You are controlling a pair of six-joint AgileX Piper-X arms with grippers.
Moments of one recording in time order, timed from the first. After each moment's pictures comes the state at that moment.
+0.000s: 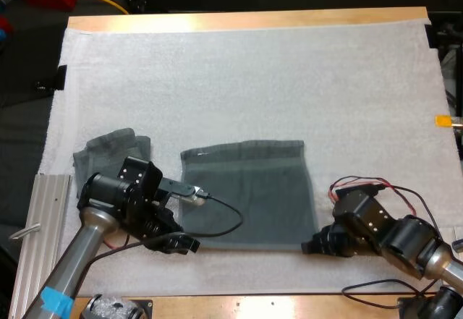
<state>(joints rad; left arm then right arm) -0.28 1.07 -0.76 1.39 0.46 -1.66 0.84 0.99 -0.56 0.79 -0.14 -1.26</state>
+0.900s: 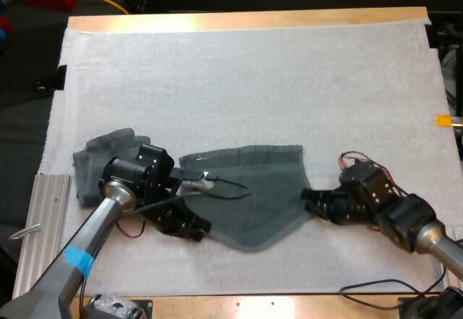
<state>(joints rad) -0.27 1.29 -0.76 1.19 0.54 -1.72 0.60 1.14 -0.56 0.50 -0.28 -0.90</state>
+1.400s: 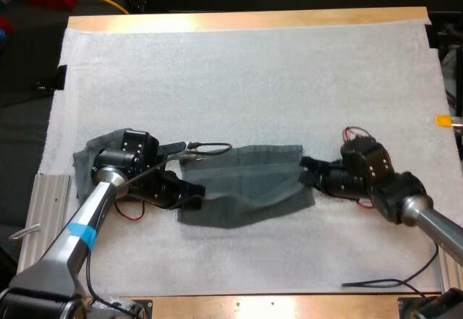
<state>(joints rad) -0.12 1.42 -0.76 0.92 0.61 -1.84 0.48 1.34 -0.64 0.31 -0.35 -0.87</state>
